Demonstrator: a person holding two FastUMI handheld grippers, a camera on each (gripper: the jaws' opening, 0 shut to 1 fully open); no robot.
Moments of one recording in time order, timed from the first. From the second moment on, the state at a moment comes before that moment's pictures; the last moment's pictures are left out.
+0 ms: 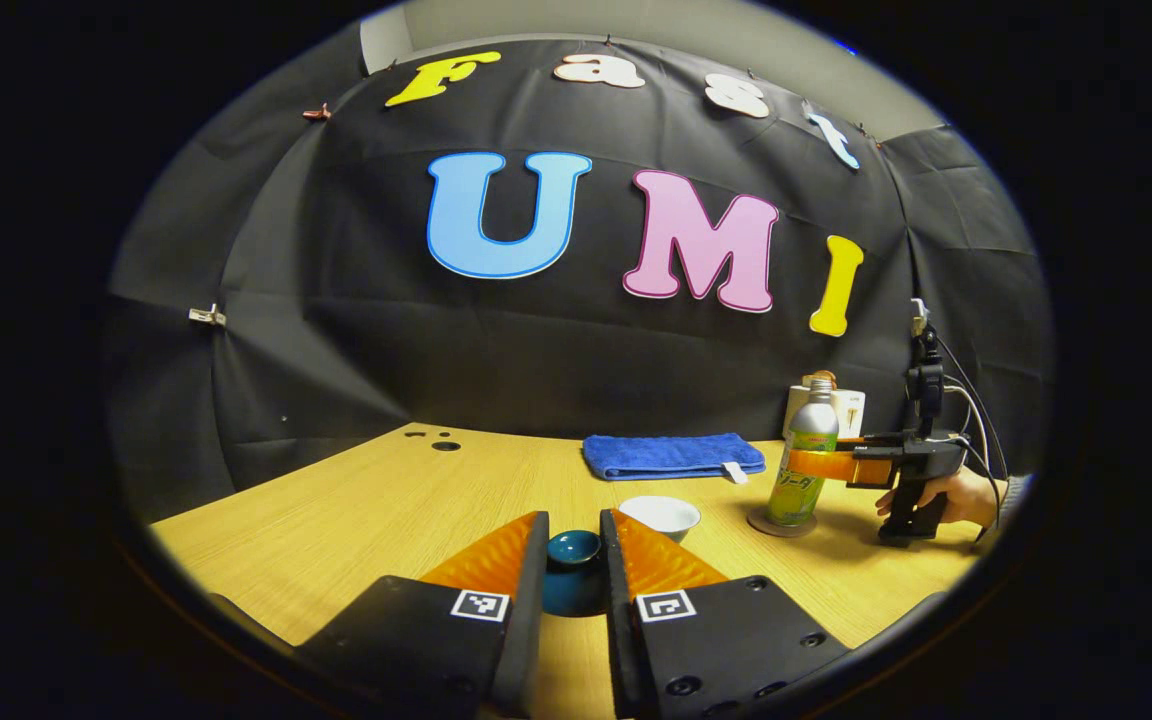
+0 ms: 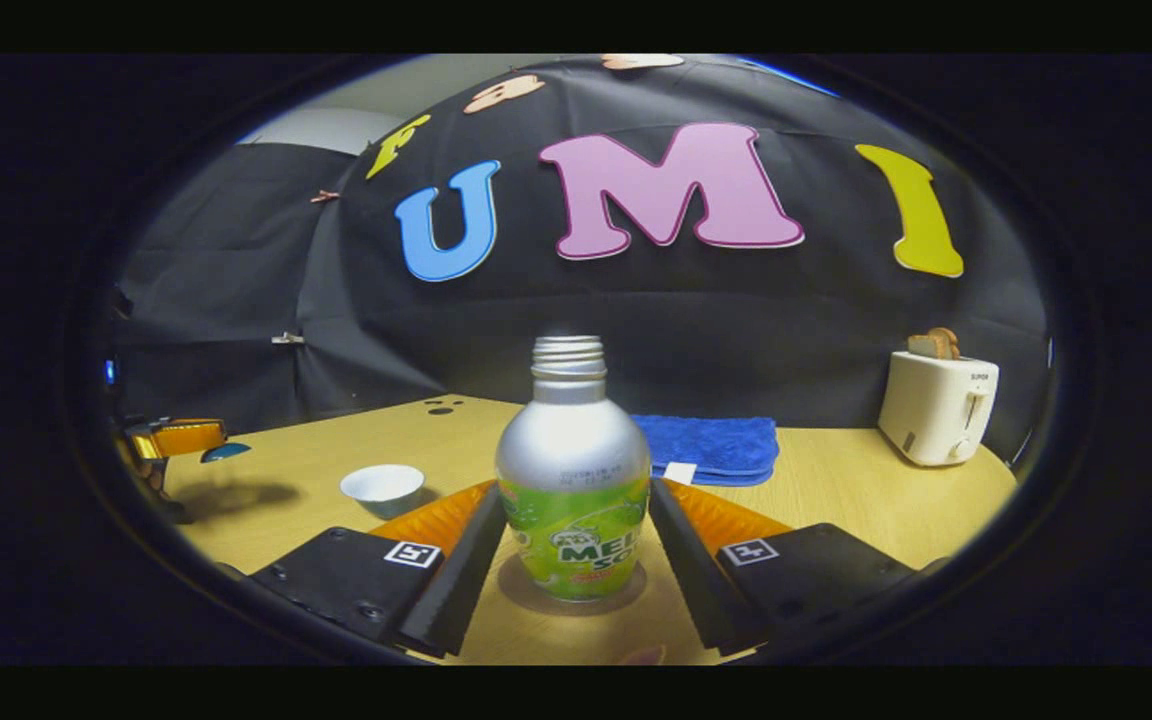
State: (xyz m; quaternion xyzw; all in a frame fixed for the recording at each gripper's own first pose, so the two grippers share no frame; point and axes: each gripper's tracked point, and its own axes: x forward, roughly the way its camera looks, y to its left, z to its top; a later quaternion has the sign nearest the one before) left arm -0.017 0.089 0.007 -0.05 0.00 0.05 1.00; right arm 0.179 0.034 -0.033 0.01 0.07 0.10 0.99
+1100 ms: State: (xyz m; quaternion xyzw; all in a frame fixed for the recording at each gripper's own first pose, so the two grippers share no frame) left arm 0.090 0.025 0.041 -0.02 -0.01 -0.03 1.00; right arm 0.085 0.005 -0.031 0.06 0.04 0.05 1.00
